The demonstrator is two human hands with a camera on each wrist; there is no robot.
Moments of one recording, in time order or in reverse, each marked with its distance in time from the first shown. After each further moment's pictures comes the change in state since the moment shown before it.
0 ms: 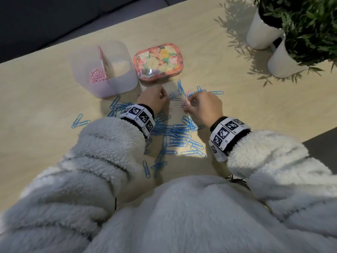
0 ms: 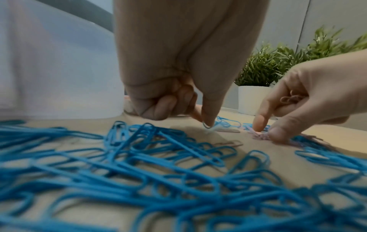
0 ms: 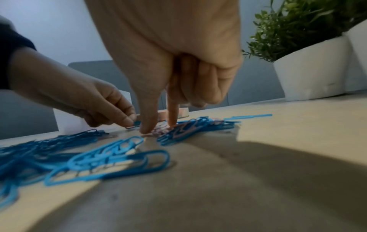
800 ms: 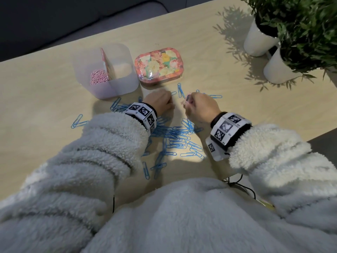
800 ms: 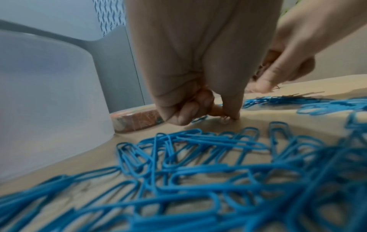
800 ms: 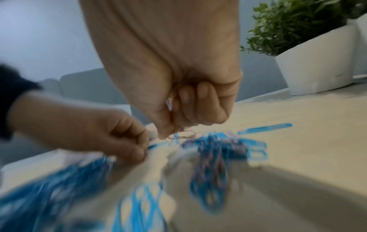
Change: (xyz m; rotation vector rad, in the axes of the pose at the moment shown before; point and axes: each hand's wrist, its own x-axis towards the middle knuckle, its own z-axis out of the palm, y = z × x) left_hand 0.008 0.003 0.002 0.221 -0.208 0.213; right_hand 0.009 -0.007 -0.006 -0.057 -0.154 -0.018
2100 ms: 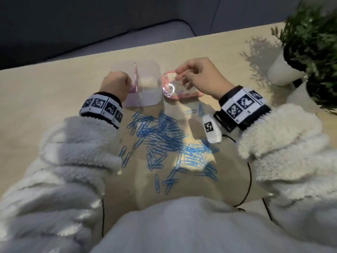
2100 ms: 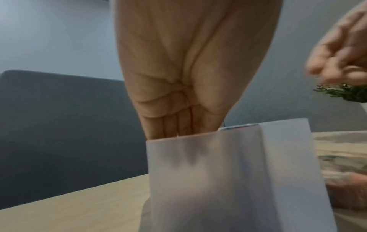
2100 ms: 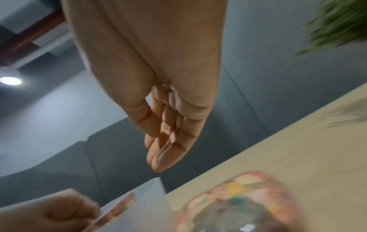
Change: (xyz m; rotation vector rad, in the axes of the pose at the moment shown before) left_hand -0.060 -0.114 -0.096 -0.011 0.464 -0.416; right_hand 0.054 -0.104 -0.070 0.677 -0.059 -0.345
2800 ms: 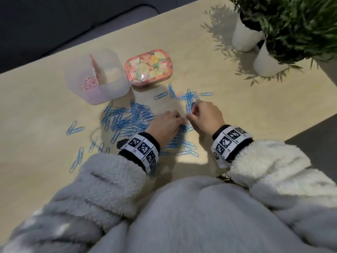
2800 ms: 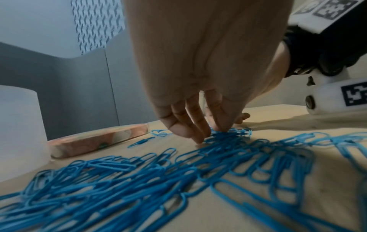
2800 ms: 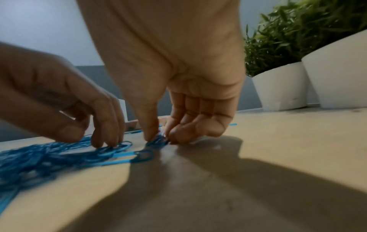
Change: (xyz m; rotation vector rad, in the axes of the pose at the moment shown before) left_hand -0.117 0.137 0.110 0.080 -0.396 0.708; right_hand -0.128 0.139 -0.007 -0.623 0.220 0.335
